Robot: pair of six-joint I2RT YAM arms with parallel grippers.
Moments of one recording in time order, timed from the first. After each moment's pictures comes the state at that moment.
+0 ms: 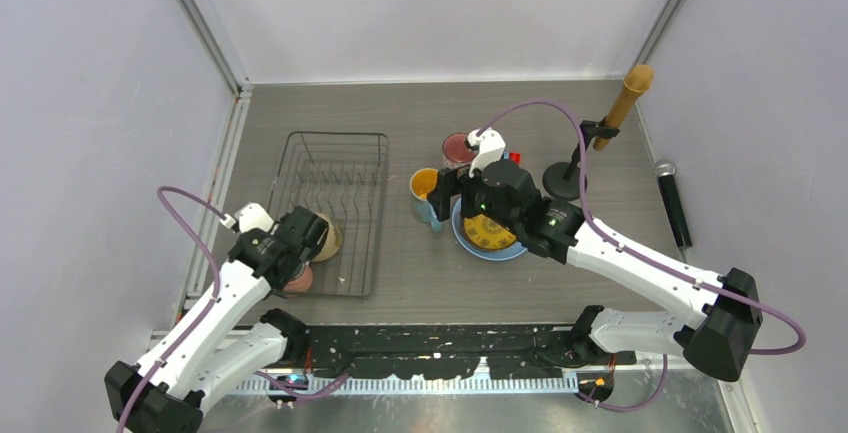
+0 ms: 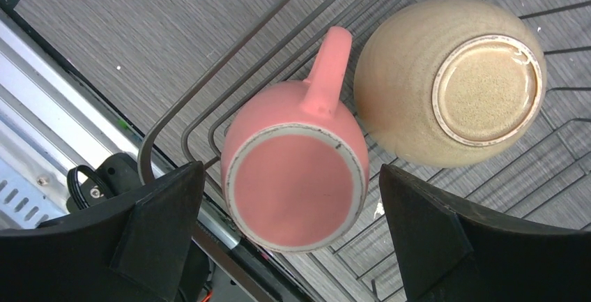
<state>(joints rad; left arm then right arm) -0.50 0.82 0.75 -1.26 -0.67 -1.24 0.88 1.16 0.96 -0.20 0.24 0.39</state>
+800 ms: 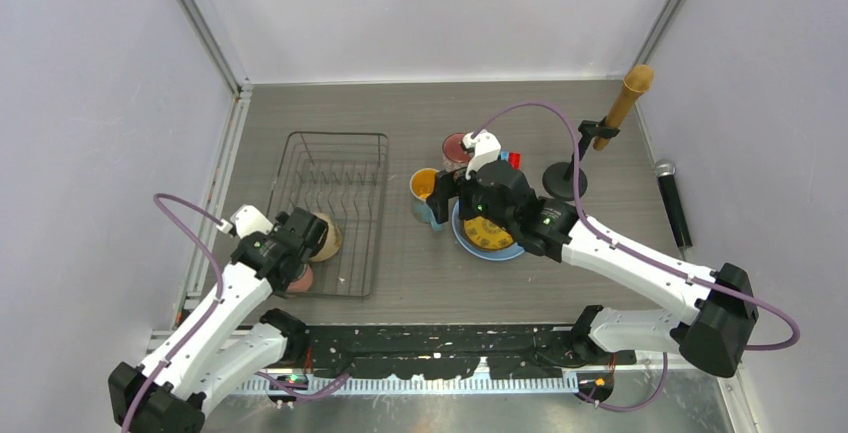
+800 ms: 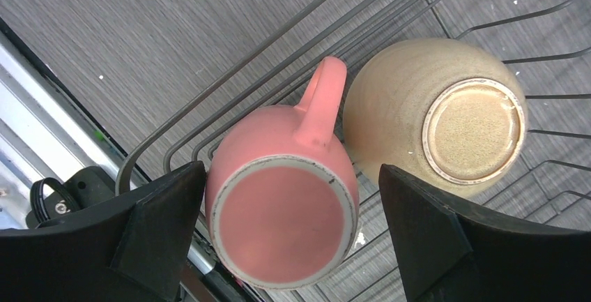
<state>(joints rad) -0.47 0.81 0.69 -1.18 -0.73 -1.31 0.88 1.19 0.95 -0.21 0.23 0.39</state>
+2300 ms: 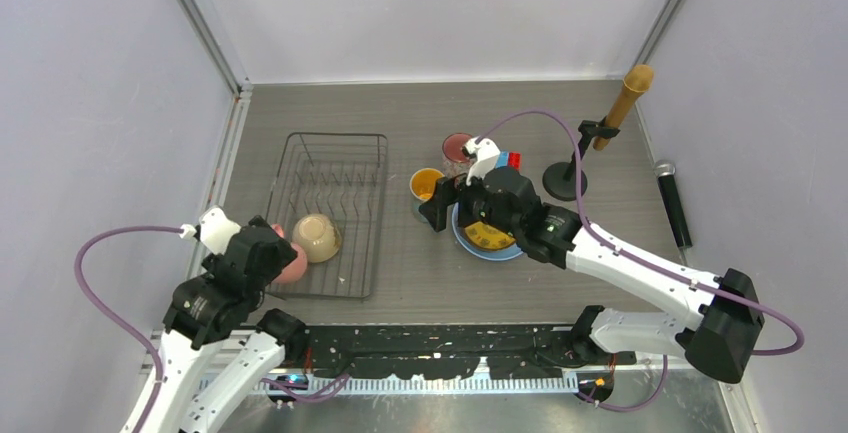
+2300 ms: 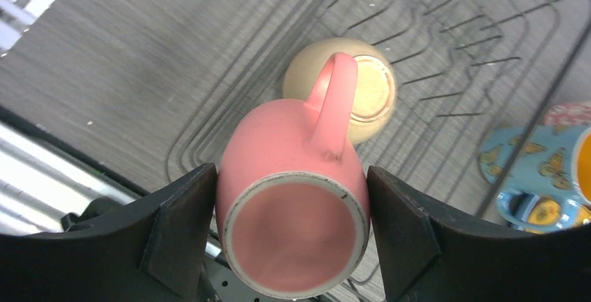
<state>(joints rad) -0.46 0.50 0.88 -1.29 -0.64 -1.02 0.88 1.15 0.89 -0.13 0.12 0.43</state>
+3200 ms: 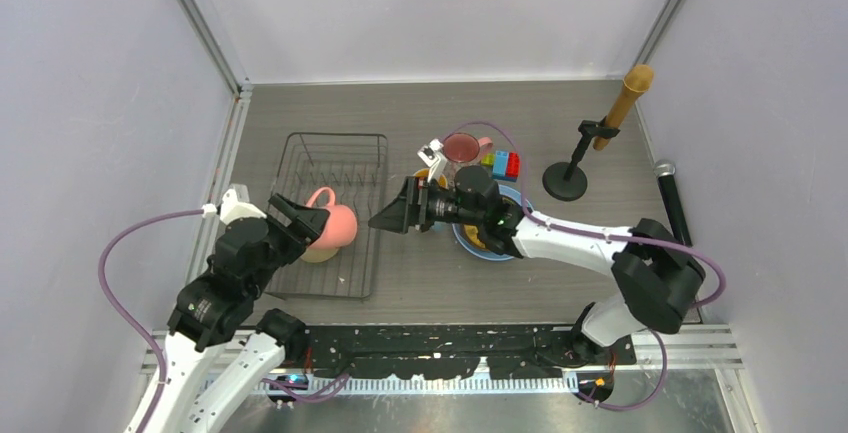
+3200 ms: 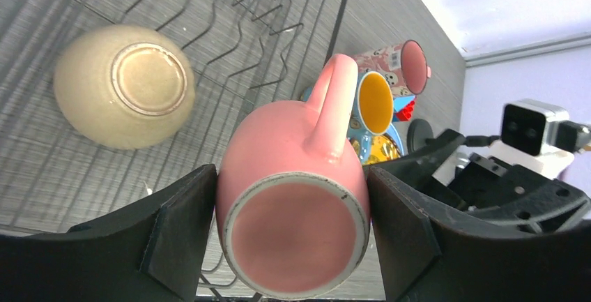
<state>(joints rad) -0.46 0.45 0.85 -0.87 -0.31 -0.99 0.88 1.46 0.85 0.46 -0.42 0.86</state>
